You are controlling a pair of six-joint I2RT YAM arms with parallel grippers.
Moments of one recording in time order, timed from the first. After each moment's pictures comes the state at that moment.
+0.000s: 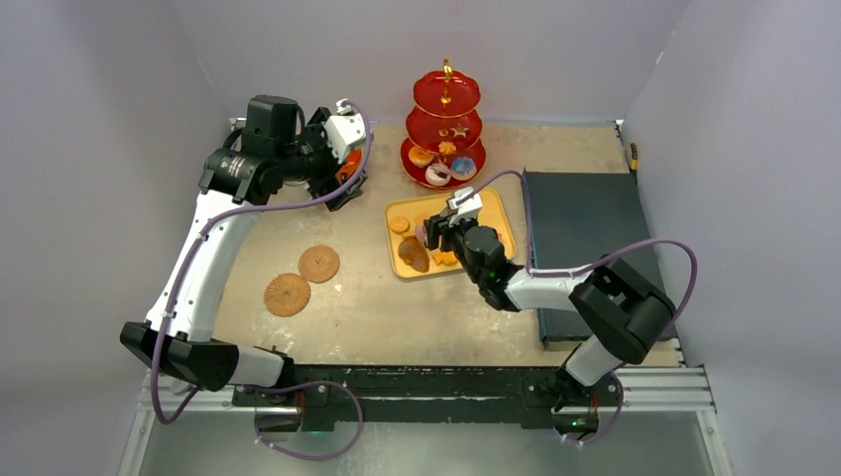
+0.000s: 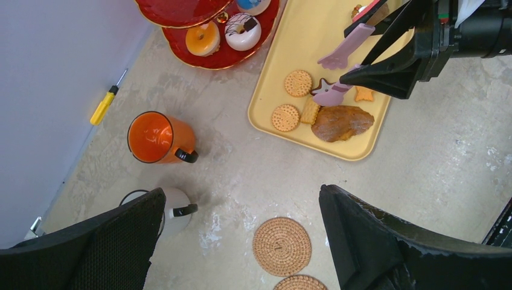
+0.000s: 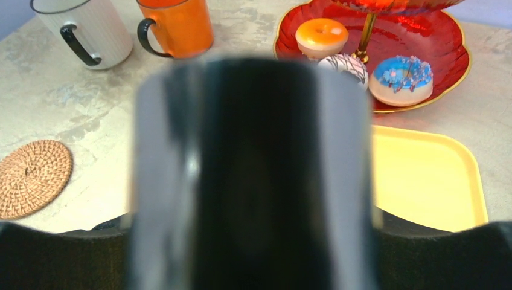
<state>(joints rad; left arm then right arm) -0.30 1.38 1.69 -0.95 0.43 0.61 0.79 1.57 0.62 0.86 0.35 0.13</state>
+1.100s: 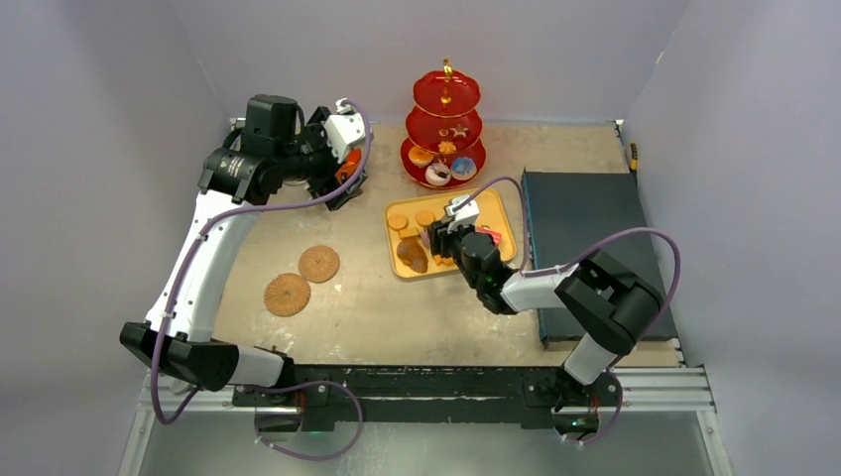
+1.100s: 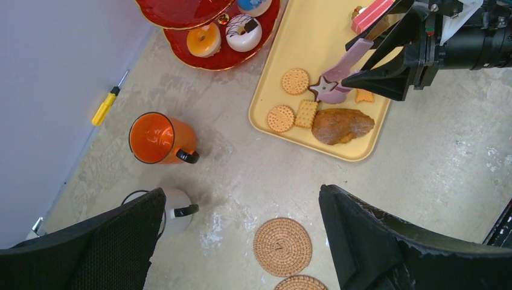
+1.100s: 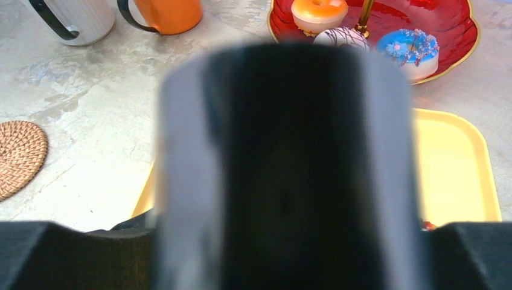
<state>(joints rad) -0.30 1.38 1.69 -0.95 0.43 0.61 0.81 1.65 0.59 0.92 0.37 0.12</state>
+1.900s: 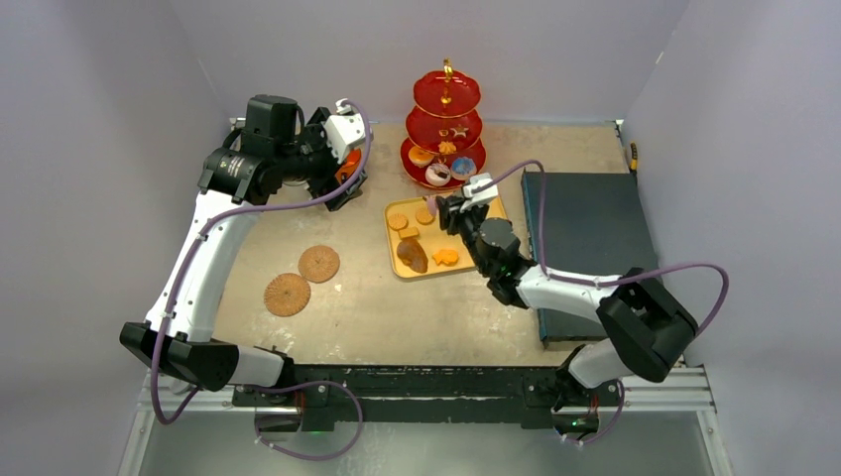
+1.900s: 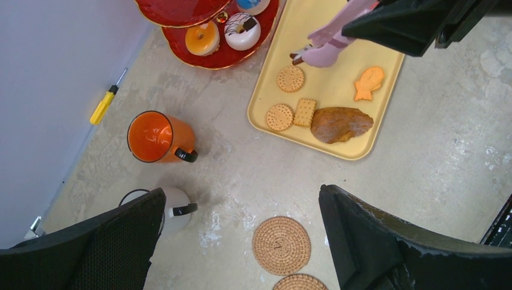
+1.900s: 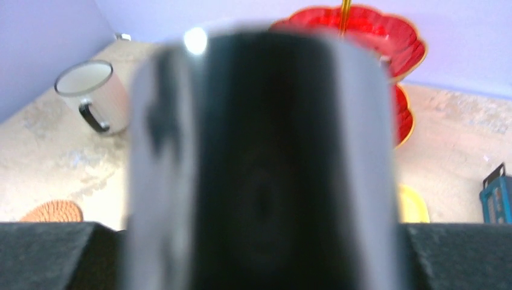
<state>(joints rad) -0.30 1.38 1.69 -0.96 0.43 0.61 0.78 1.46 0.63 0.87 0.39 0.08</state>
